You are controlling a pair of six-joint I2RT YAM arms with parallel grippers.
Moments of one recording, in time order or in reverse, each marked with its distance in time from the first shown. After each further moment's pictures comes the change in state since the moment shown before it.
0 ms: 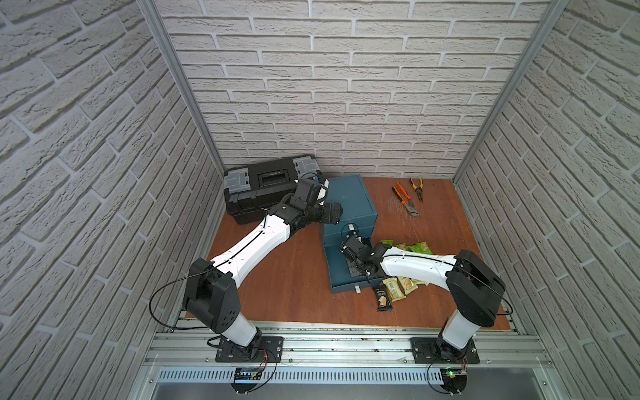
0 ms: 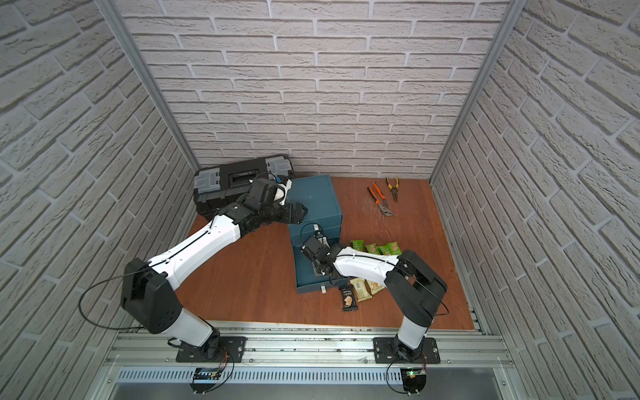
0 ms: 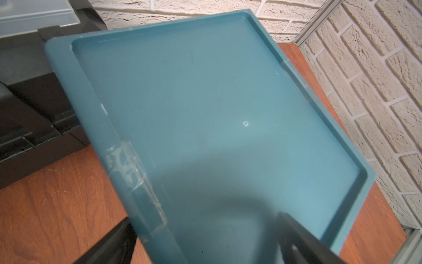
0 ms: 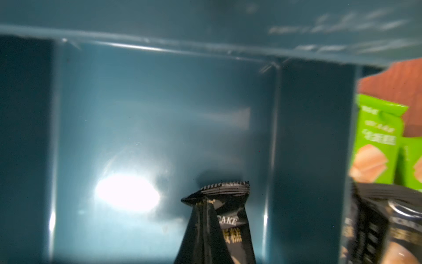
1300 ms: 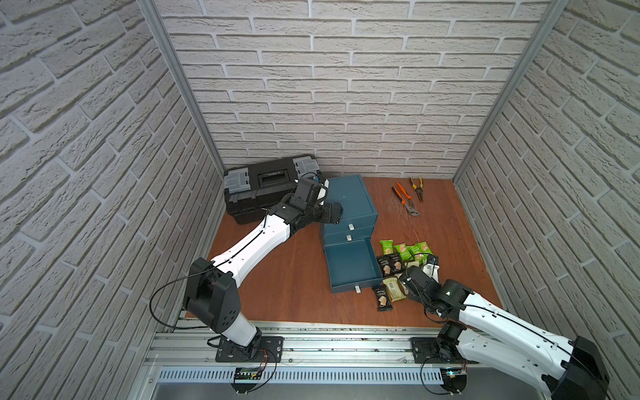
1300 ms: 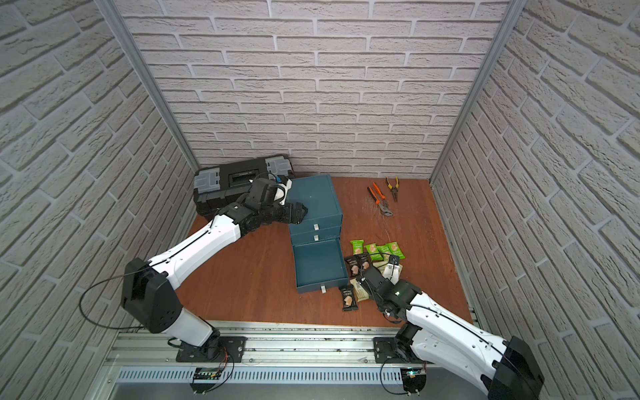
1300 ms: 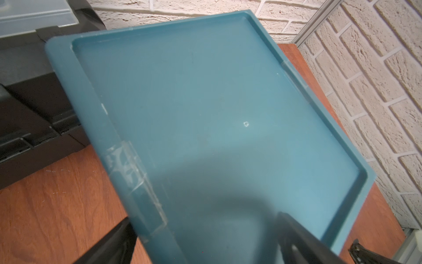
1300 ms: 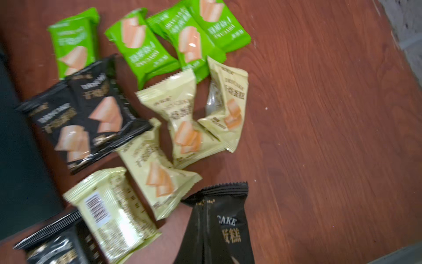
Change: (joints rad) left arm 0.001 0.003 0.000 0.005 0.003 0.000; right arm -0.166 -0.861 -0.593 -0.342 0.199 0.447
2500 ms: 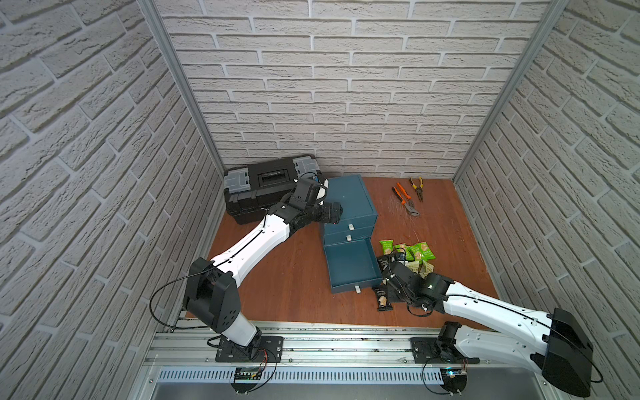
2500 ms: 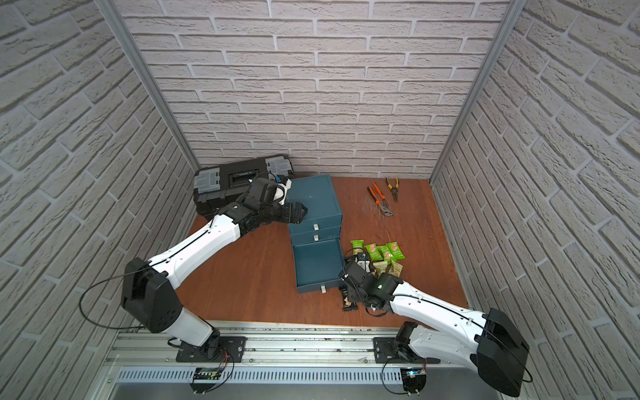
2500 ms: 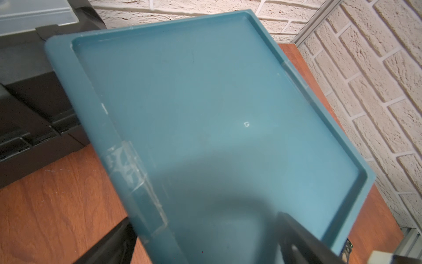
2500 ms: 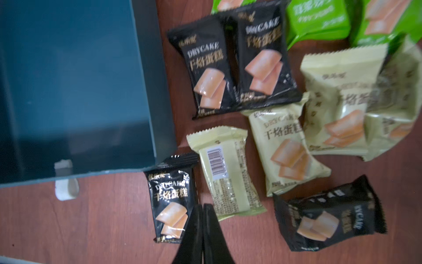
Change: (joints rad) left arm 0.007 0.002 0.002 -0.003 0.010 0.000; right arm 0.177 0.209 0.116 0.170 -0.275 -0.159
